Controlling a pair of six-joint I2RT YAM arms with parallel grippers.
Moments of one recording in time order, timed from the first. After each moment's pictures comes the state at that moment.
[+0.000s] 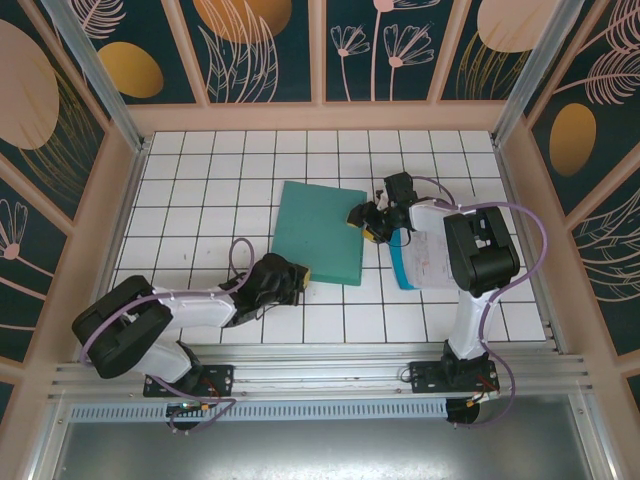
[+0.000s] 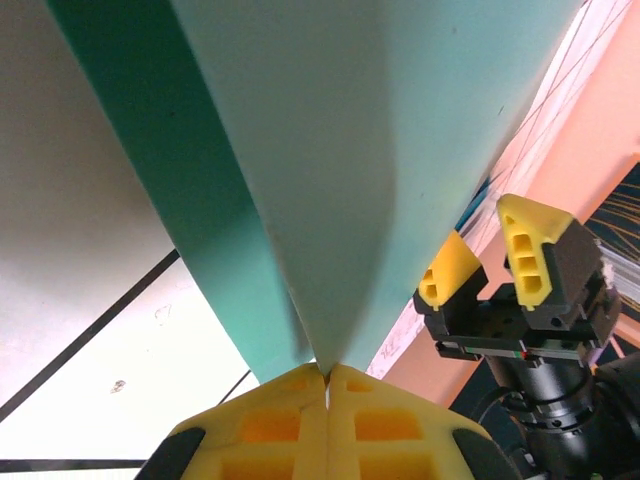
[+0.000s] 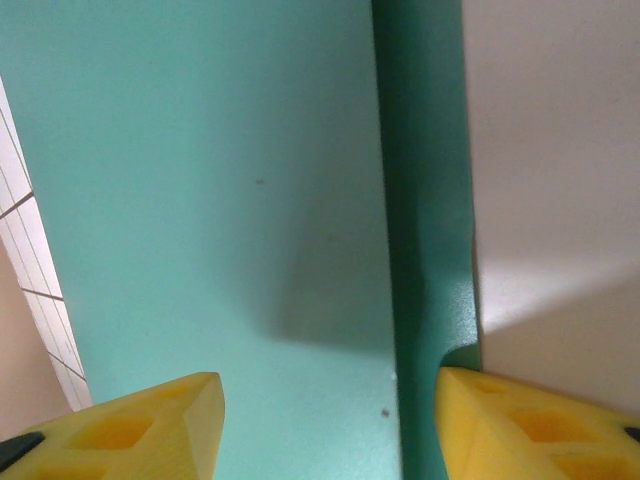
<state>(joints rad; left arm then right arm) -0.86 1.45 0.43 0.41 -0.04 -2.03 0.32 1.93 1.12 -0.22 -0.55 0.76</state>
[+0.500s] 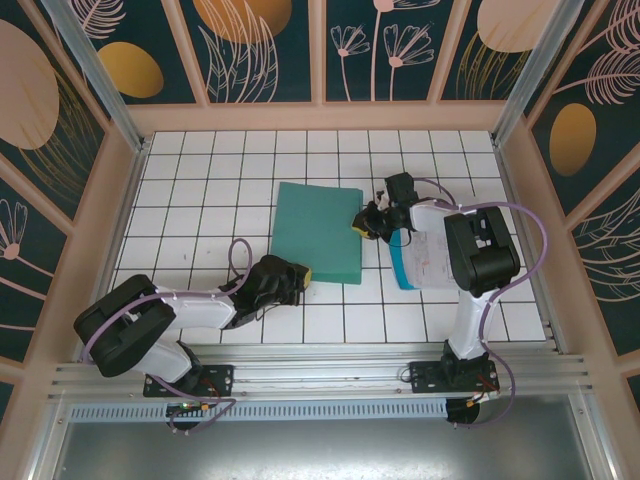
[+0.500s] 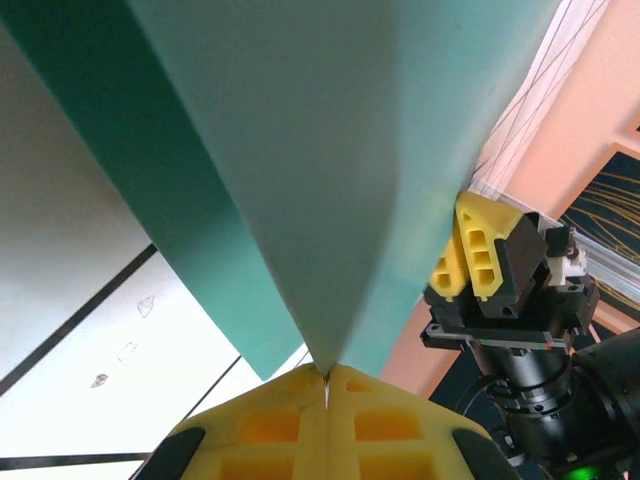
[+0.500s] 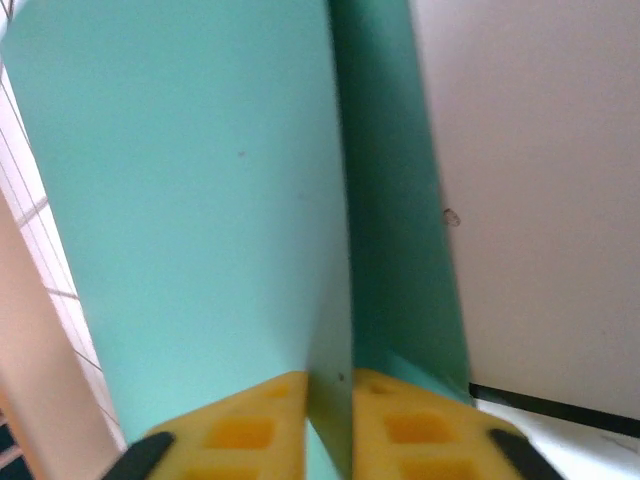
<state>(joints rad) -0.86 1.46 0.42 0.48 -0.02 -2.04 0.31 1.93 1.11 -0.20 -0.59 0.81</state>
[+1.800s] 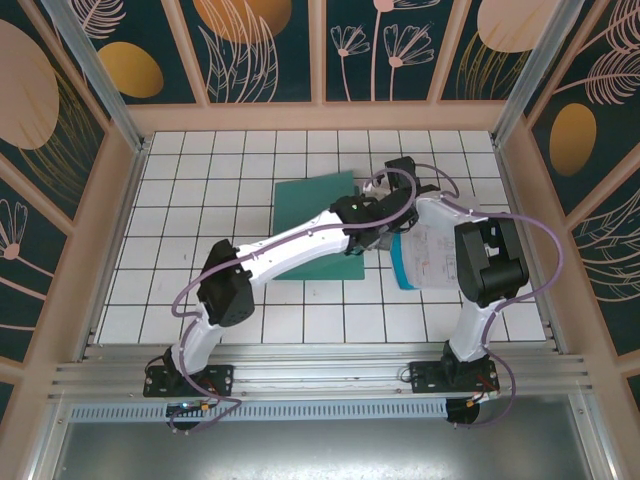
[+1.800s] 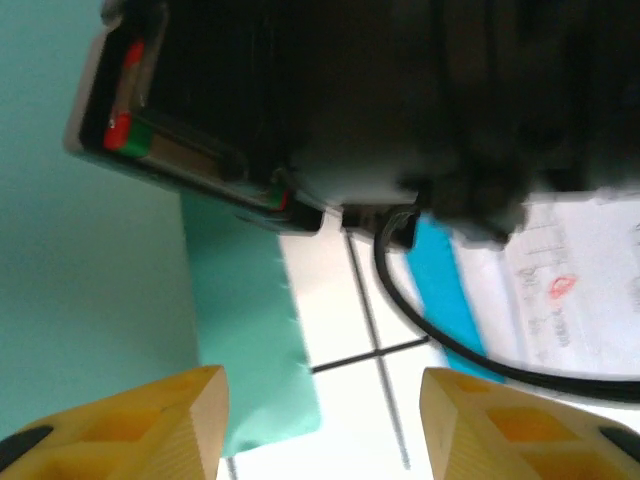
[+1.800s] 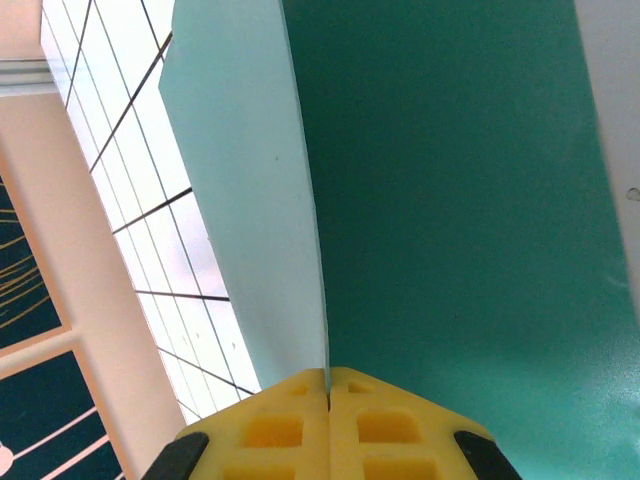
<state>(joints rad) -1.07 2.17 2.08 -1.04 -0.39 -0.75 0.33 1.84 1.21 -0.28 -0.60 0.92</state>
